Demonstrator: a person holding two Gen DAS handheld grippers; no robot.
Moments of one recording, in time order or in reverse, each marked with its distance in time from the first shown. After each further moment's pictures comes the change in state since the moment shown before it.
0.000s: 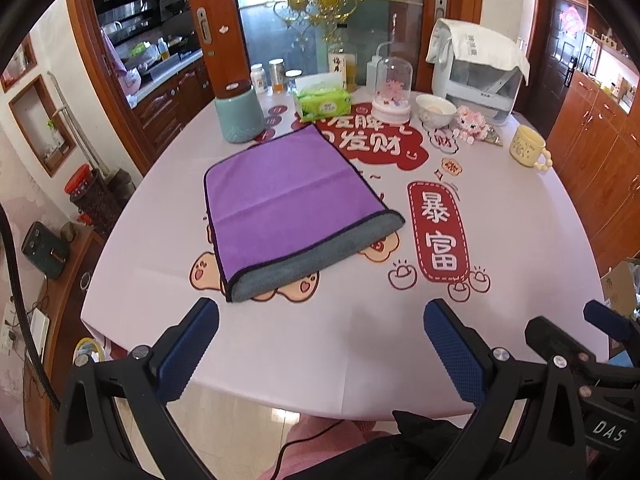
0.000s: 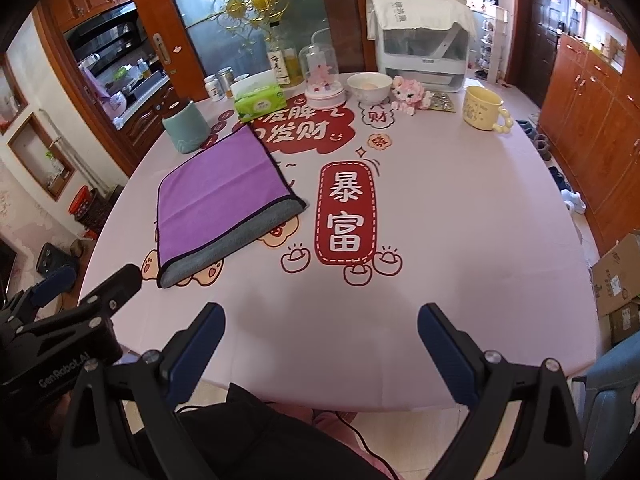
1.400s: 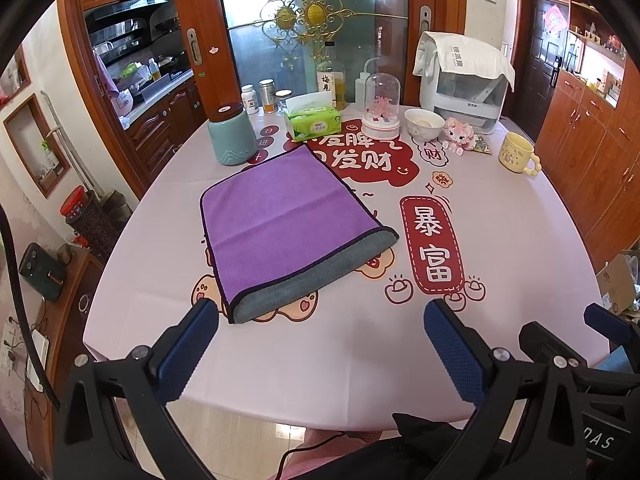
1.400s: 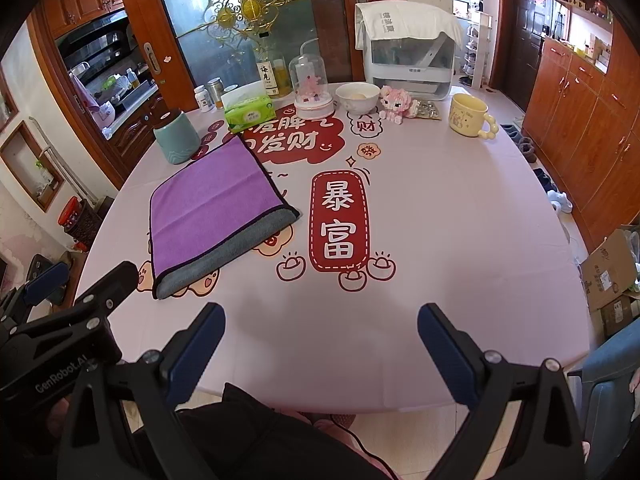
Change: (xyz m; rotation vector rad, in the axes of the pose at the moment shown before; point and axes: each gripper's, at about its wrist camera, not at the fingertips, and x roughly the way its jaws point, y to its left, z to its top) left arm -0.007 0.005 0.009 0.048 -0.072 -0.028; right arm -0.011 0.011 -0.004 0.023 -0.042 -0.062
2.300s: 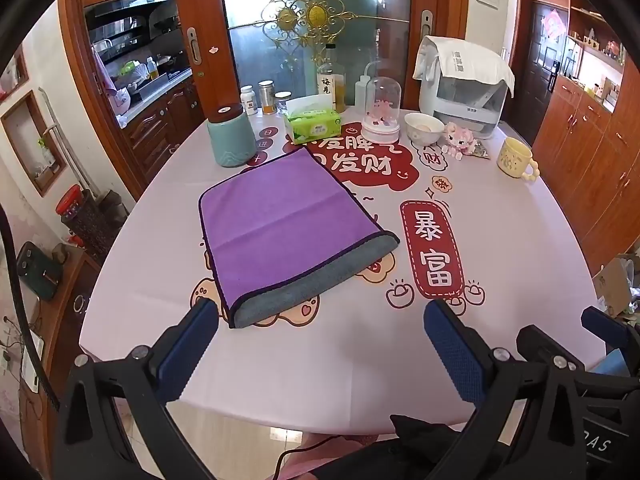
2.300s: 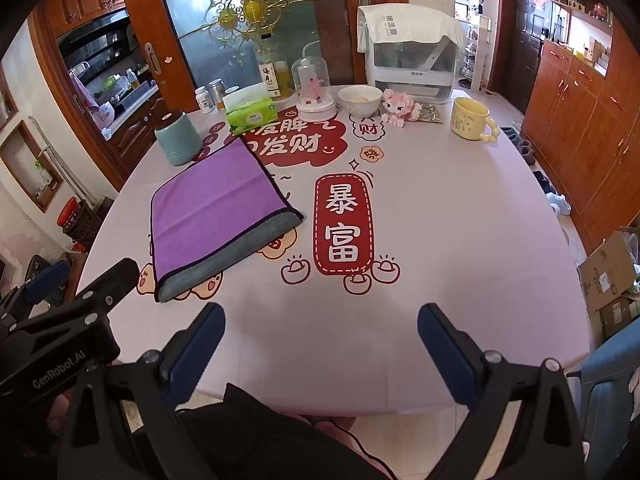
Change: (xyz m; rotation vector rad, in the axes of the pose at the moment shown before) left arm -0.003 0.003 0.003 -0.014 -0.003 -0.016; right arm 0.000 0.009 0.001 -0.003 -0.005 -0.005
